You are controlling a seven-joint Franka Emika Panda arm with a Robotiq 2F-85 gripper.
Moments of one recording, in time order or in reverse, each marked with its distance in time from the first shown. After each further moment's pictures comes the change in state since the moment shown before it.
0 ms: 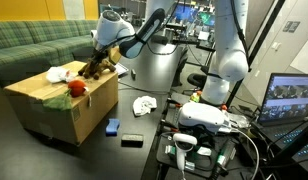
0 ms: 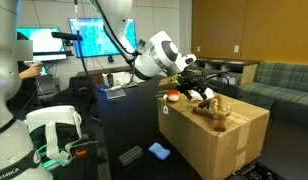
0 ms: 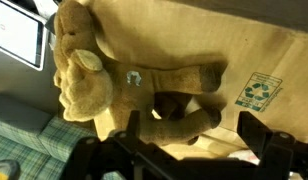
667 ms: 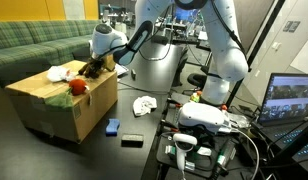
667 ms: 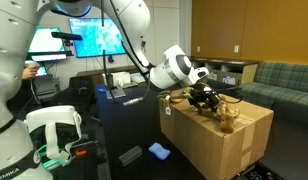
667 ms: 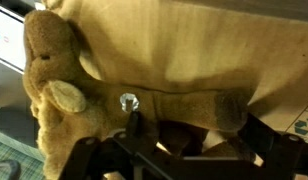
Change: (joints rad) arm -0.003 0.202 -0.046 0.176 0.000 -0.019 0.009
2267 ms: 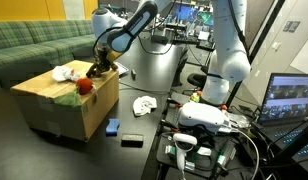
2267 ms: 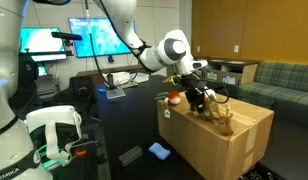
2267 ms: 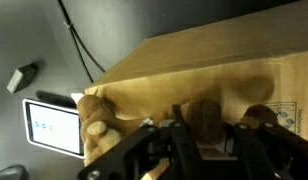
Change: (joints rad) arm 0.094 -0.179 -0.053 -0.096 0.400 -0.327 -0.054
